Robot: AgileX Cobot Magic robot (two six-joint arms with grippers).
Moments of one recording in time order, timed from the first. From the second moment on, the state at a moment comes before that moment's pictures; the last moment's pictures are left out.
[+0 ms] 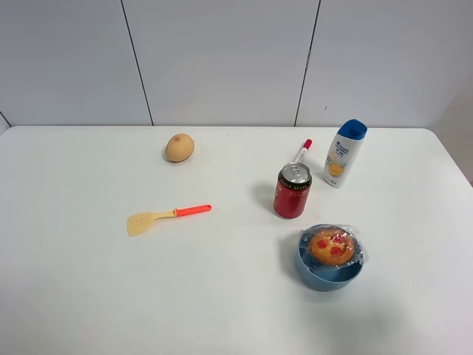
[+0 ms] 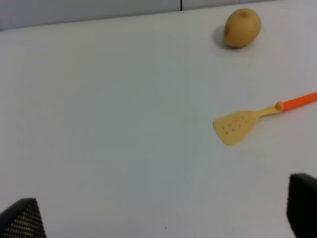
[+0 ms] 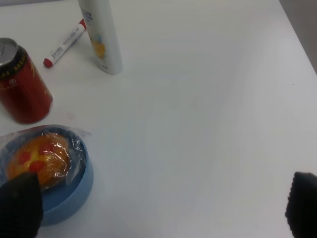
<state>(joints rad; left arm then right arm) 0.12 -0.01 -0.51 -0.14 1.05 0.15 0.02 0.00 -0.49 -0.05 1.07 0.08</state>
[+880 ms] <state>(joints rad) 0.12 -0.01 -0.51 -0.14 1.05 0.15 0.02 0.00 -0.49 -0.05 1.07 0.08</state>
